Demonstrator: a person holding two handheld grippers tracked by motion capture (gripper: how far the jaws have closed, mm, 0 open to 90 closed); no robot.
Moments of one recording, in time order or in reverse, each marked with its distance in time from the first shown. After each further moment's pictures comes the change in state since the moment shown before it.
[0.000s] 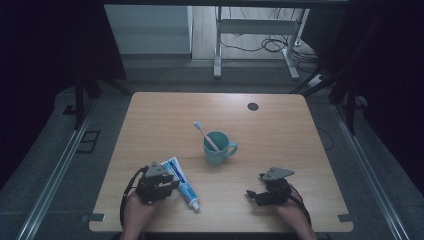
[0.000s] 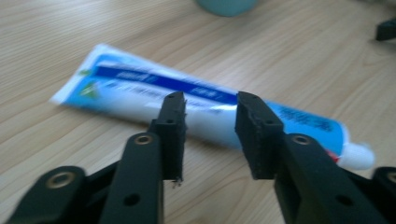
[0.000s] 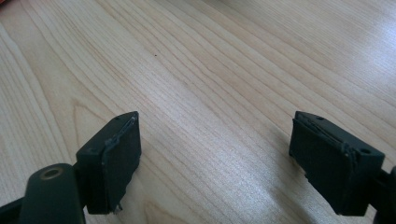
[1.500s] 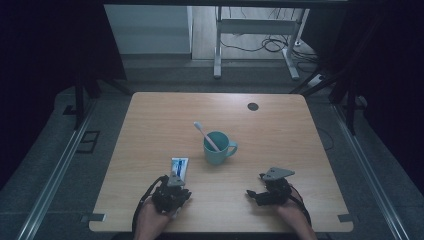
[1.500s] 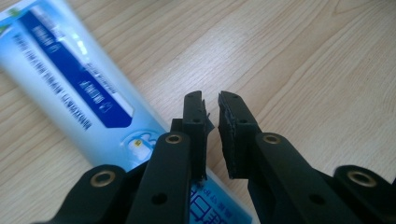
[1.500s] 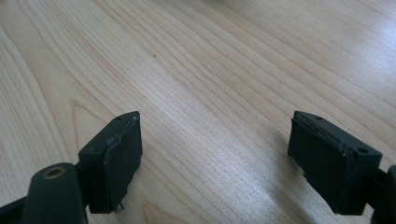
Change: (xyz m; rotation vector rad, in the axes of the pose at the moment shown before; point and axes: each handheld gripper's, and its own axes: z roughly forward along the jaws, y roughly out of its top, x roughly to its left) left arm -0.035 -0.004 0.017 0.146 -0.029 0.055; right arm 0.000 0.000 0.000 -0.002 -0.002 0.002
